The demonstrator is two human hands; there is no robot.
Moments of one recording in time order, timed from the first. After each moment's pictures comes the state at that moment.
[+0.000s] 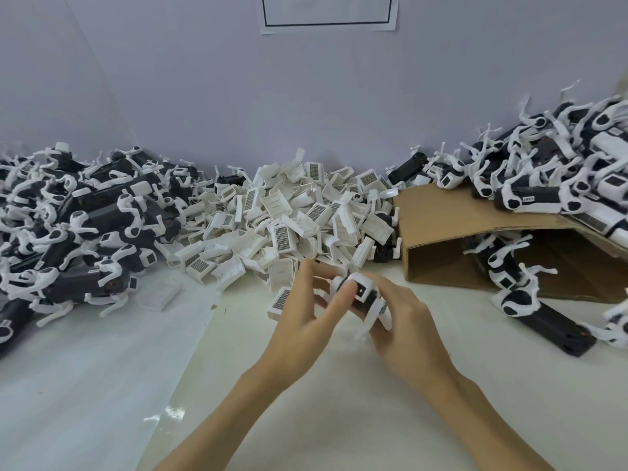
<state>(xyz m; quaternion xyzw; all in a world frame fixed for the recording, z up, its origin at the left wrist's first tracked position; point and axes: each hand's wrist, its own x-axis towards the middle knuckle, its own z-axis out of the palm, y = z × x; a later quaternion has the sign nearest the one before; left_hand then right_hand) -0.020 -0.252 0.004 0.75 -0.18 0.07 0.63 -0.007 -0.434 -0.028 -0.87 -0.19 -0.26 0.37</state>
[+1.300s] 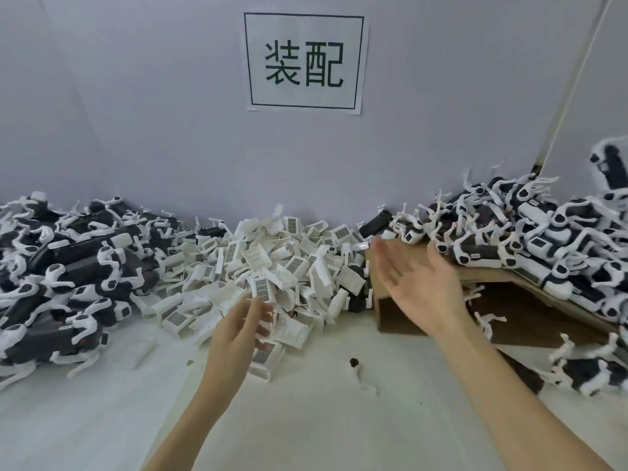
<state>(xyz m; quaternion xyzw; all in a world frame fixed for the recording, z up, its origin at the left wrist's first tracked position) 0.031 -0.204 0.001 0.70 -0.06 0.15 0.69 0.065 -0.502 0.075 -0.25 -0.07 0.06 0.96</state>
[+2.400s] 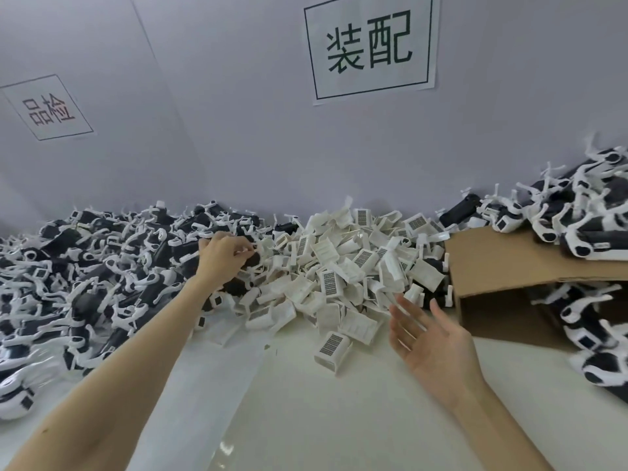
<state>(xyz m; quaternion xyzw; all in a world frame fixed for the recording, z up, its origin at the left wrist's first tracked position) 0.159 -0.022 0.068 0.96 0.04 0.24 0.12 0.062 -0.425 -0.028 -0.27 -0.01 0.17 0.95</state>
